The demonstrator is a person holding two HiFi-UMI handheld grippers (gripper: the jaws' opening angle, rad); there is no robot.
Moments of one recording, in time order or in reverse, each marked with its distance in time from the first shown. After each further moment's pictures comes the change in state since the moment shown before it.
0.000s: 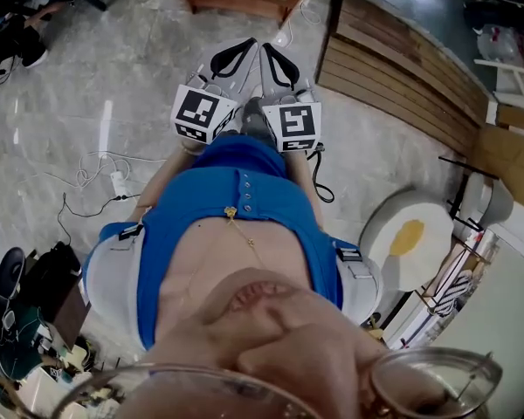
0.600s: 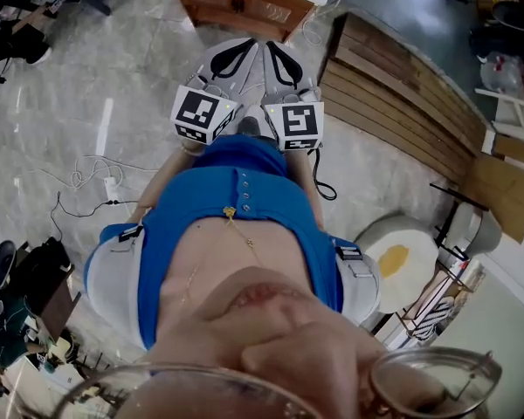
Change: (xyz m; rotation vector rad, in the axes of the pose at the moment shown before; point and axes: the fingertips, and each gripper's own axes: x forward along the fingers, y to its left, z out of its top) left arm 0.097 0.049 0.025 0.002 -0.020 0.084; right arm 0.074 -0.091 0.020 -0.016 -0.031 0.064
